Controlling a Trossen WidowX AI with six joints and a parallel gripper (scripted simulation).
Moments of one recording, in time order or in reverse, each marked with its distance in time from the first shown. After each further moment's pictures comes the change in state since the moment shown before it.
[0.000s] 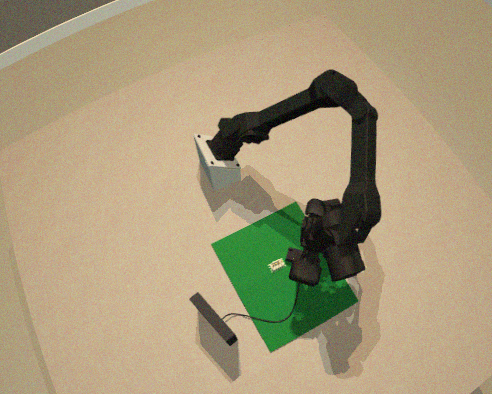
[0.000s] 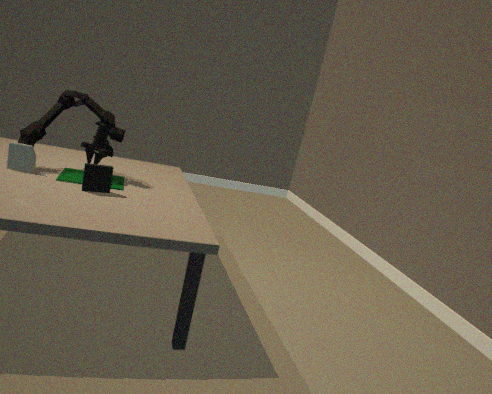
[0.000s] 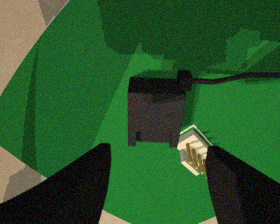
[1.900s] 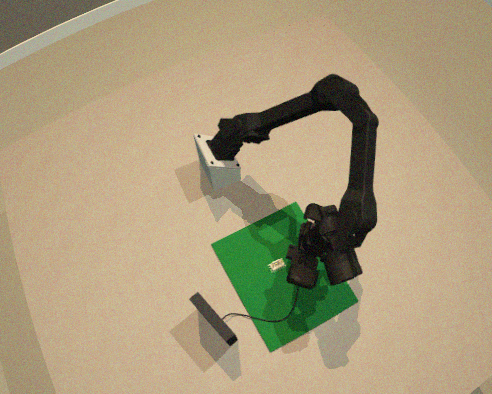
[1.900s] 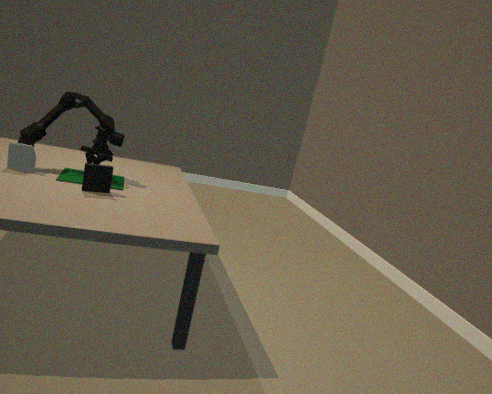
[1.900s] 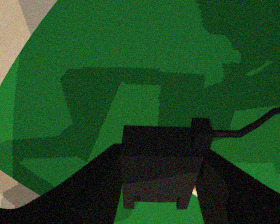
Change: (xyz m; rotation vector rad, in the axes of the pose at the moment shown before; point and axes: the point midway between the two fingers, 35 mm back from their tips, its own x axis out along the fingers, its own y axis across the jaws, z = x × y) arm 0.022 -0.001 0.004 0.013 0.000 0.013
